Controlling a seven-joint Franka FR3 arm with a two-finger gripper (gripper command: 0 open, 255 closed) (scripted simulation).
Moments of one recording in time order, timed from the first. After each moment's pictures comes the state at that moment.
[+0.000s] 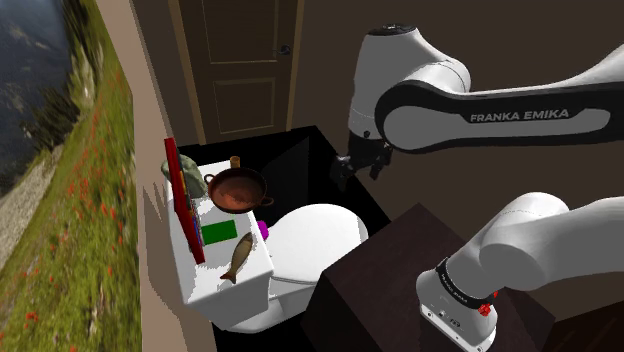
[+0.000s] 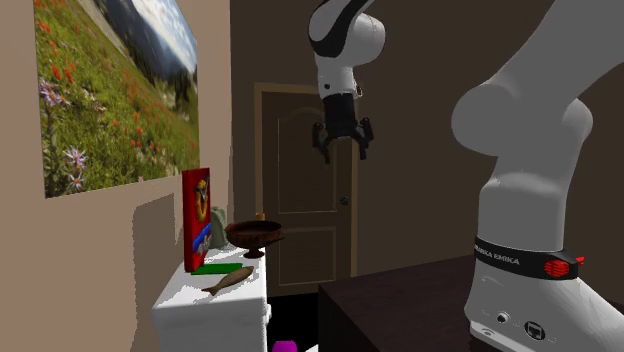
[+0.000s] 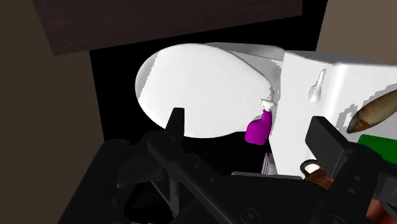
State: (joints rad) arm 0.05 -0.58 0.39 -2.58 0.15 1.92 0.52
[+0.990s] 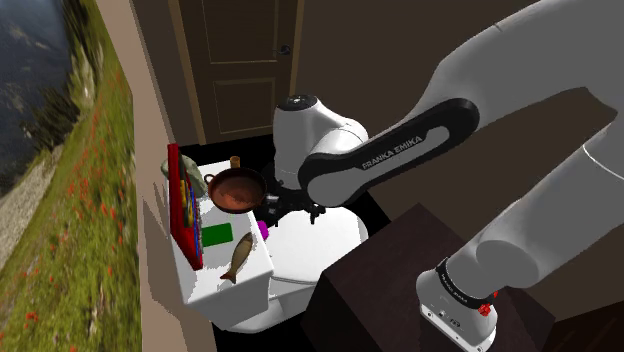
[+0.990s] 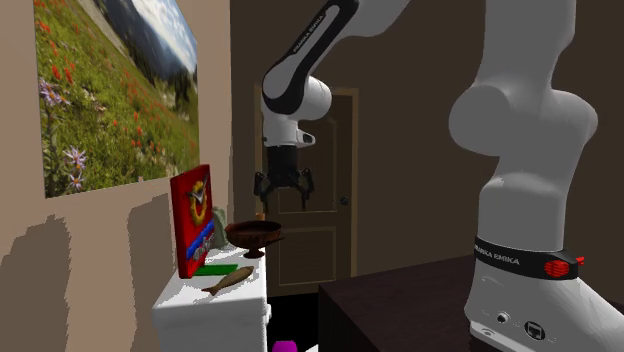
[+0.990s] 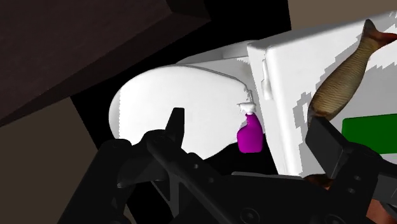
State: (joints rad) arm -0.01 0.01 0.68 -2.40 0.04 2.31 1.17
